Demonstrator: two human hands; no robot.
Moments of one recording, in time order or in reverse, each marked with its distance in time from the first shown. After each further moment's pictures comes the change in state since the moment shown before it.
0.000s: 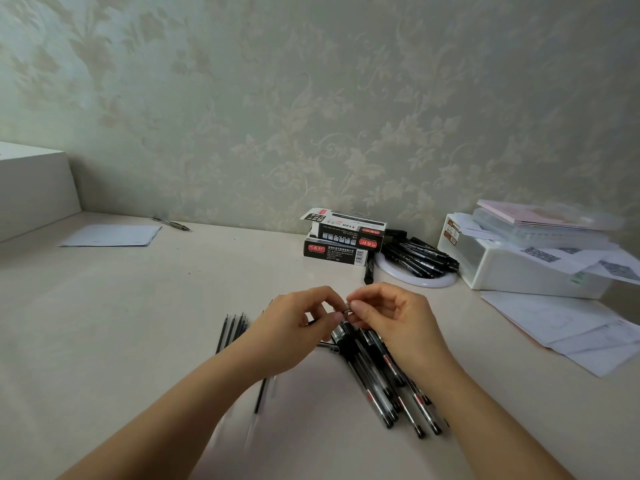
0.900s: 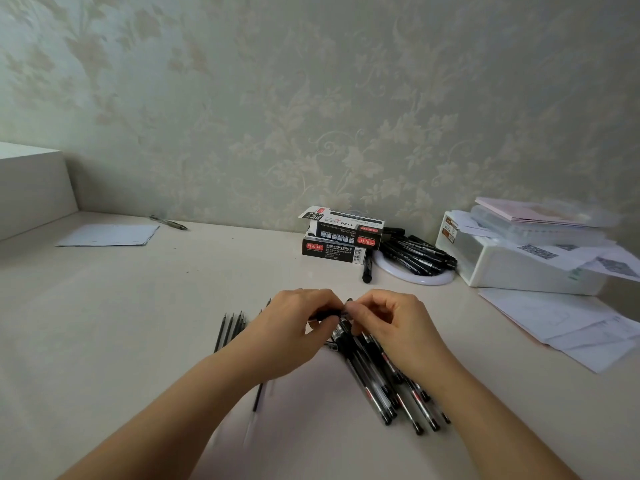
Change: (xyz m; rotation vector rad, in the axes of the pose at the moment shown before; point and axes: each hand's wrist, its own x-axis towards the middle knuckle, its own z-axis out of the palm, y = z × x) left_hand -0.002 0.006 -0.003 0.265 0.019 0.189; right_hand -0.001 0.004 -0.006 -0.278 -0.068 -0.015
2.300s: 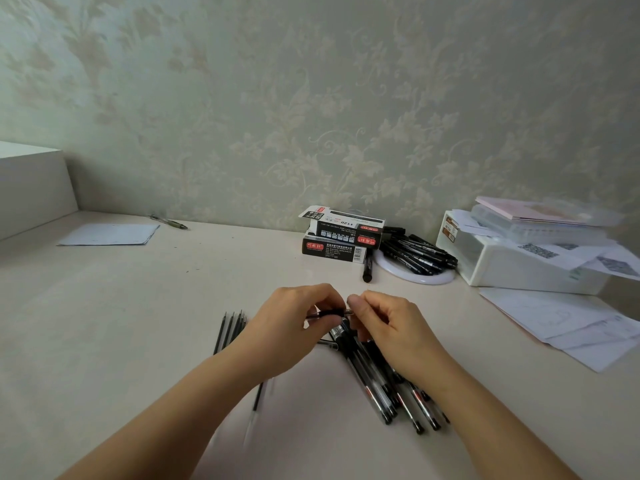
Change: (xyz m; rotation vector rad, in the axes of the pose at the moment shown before) left_hand 0.001 0.001 0.000 -0.065 0.040 -0.059; right_hand -0.001 0.002 0.002 -0.123 -0.041 -0.036
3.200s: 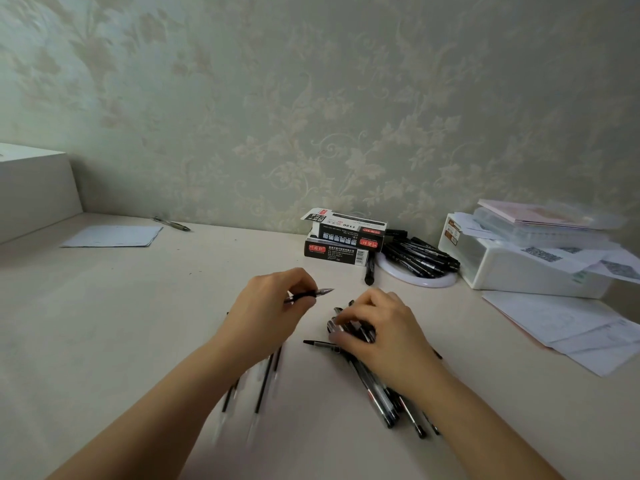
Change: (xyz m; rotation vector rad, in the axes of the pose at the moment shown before) left_hand 0.003 -0.009 -0.020 0.083 0.141 -0.172; right_hand 0.000 0.000 0.011 -0.393 0.045 -0.152
